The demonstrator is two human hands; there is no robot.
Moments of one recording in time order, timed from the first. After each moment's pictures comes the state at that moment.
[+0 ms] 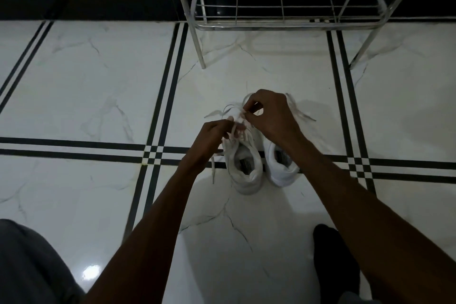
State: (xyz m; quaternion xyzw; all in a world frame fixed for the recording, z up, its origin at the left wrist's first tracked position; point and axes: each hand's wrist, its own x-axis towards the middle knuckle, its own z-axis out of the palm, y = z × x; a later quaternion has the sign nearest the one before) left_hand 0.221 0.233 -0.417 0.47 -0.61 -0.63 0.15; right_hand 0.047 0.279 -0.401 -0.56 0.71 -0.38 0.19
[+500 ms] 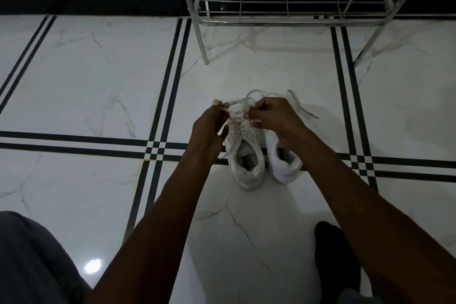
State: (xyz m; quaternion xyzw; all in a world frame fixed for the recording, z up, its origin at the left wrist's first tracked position) left_hand 0.212 0.227 -0.417 0.48 -0.20 -0.79 0.33; right_hand 0.051 0.283 -0.404 -0.29 0.68 -0.47 0.48
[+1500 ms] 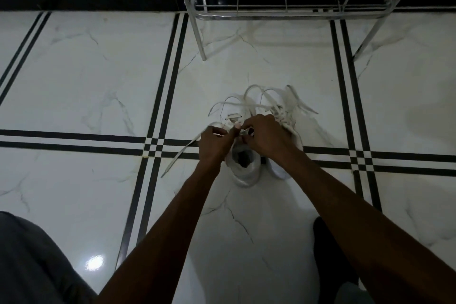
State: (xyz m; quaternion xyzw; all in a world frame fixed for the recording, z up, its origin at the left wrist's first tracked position) left_hand 0.208 0.260 -0.447 0.66 -0.49 -0.55 0.17; right_hand 0.077 0.300 -0.434 -0.55 0.78 -0.15 0.27
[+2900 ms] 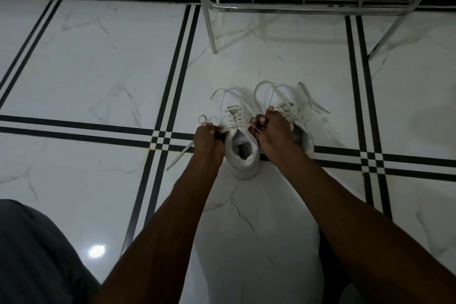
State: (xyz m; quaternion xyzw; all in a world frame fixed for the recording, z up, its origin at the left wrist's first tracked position) left_hand 0.225 0.234 -0.473 0.57 -0.02 -0.70 0.42; right_hand 0.096 0.278 -0.459 0.12 0.52 -0.66 0.53
